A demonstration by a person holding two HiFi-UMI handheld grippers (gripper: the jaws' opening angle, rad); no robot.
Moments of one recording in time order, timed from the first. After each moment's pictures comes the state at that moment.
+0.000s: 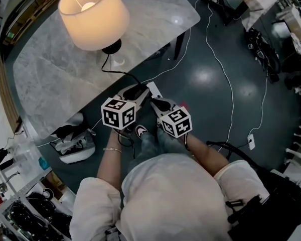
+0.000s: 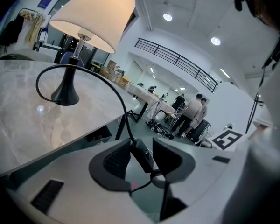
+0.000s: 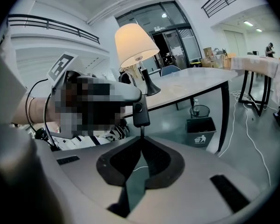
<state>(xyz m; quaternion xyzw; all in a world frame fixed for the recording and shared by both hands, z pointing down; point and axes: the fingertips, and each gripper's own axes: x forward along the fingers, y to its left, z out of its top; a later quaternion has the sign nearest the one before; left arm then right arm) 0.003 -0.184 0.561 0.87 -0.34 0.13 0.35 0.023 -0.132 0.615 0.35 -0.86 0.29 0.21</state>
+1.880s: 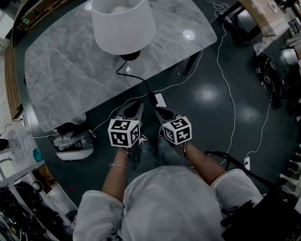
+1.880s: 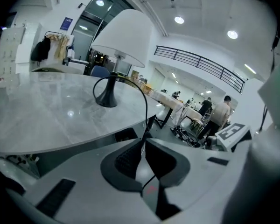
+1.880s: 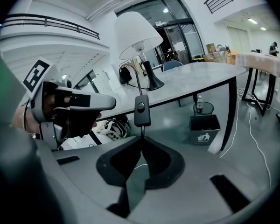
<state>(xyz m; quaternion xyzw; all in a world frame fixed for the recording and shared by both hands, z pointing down) -0.065 -0.164 0.575 0.79 -0.49 0.13 0.33 0.000 -0.145 0.636 0.34 -0.86 0.30 0.24</state>
